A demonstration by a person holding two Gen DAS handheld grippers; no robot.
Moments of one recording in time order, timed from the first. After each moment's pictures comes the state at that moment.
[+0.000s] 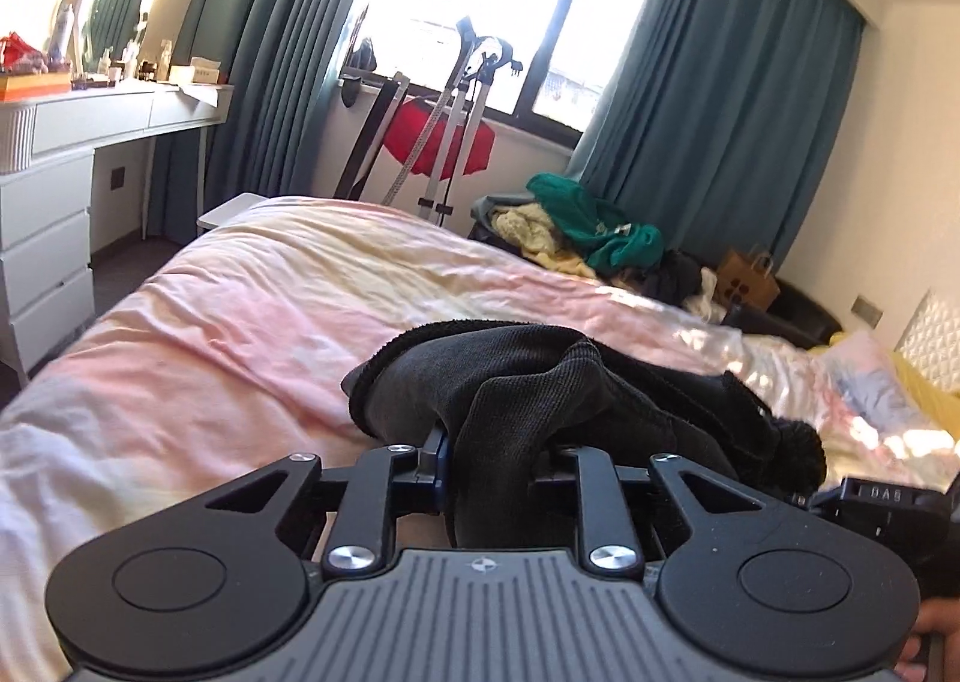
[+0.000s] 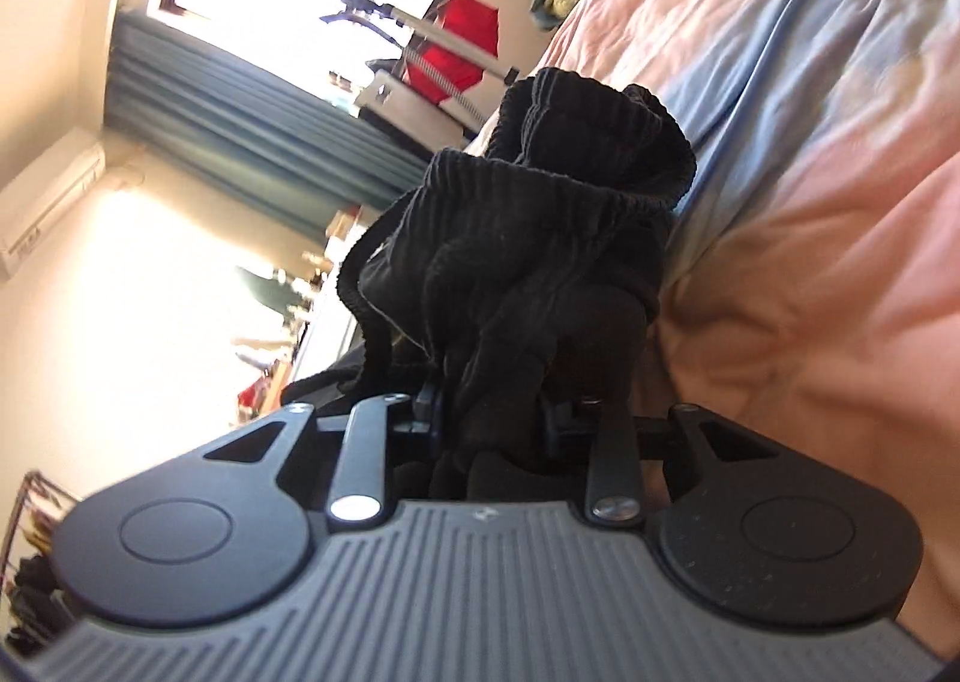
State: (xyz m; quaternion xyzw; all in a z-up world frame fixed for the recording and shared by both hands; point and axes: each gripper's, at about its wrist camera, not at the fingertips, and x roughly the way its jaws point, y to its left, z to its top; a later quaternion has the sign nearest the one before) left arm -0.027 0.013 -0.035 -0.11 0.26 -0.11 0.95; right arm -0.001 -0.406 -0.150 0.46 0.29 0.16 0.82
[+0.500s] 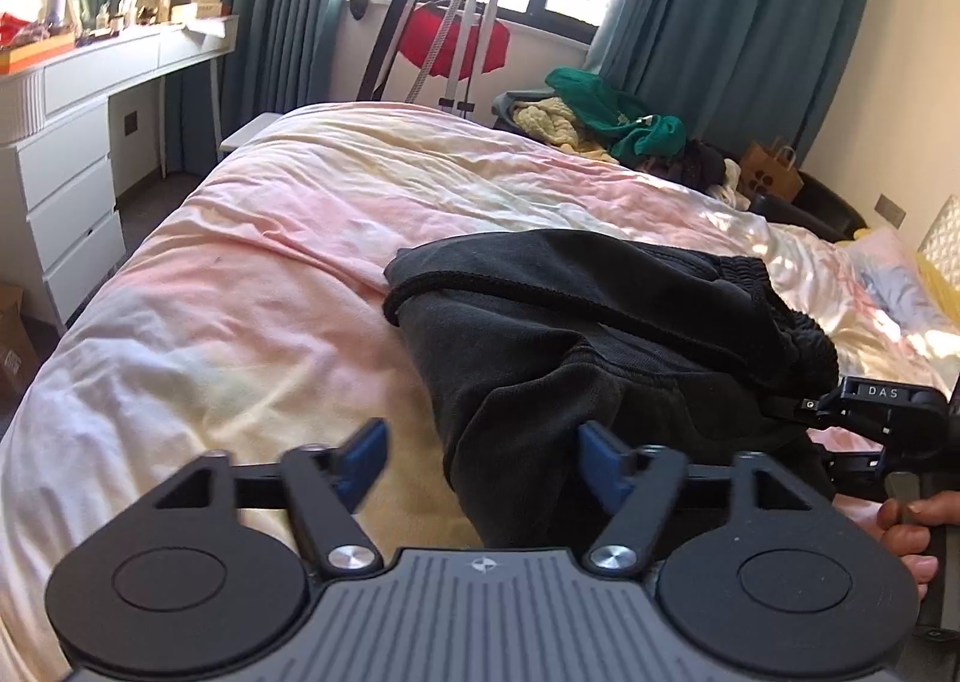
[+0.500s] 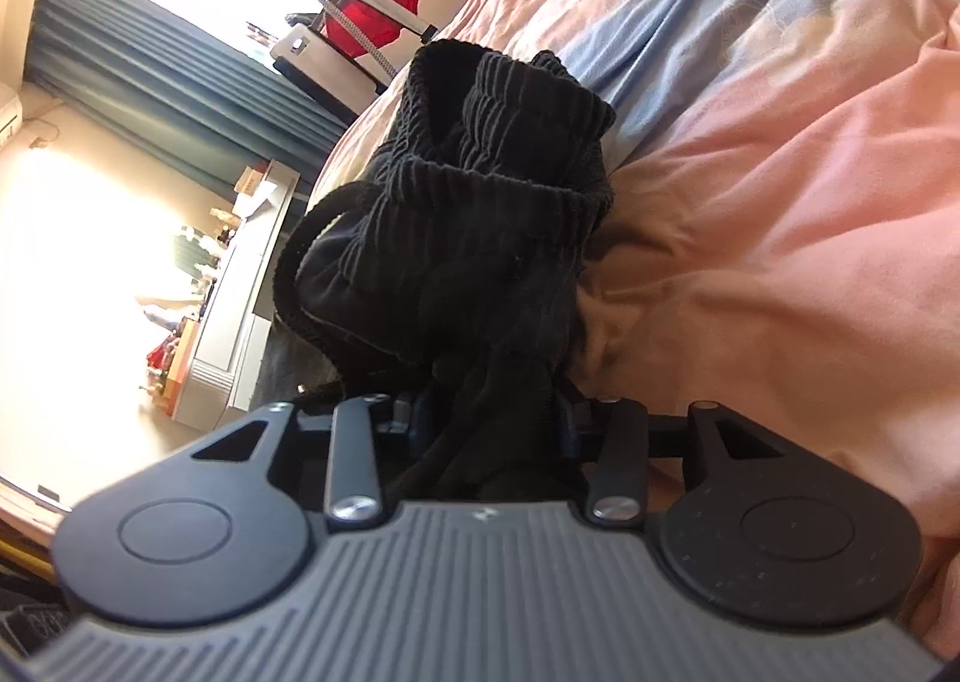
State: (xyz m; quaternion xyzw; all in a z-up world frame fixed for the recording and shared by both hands) left arm -0.066 0.031 -0.041 -0.08 0.35 -0.11 0.93; right arm -0.021 -0.397 -0.151 0.42 0.36 0.09 0.83
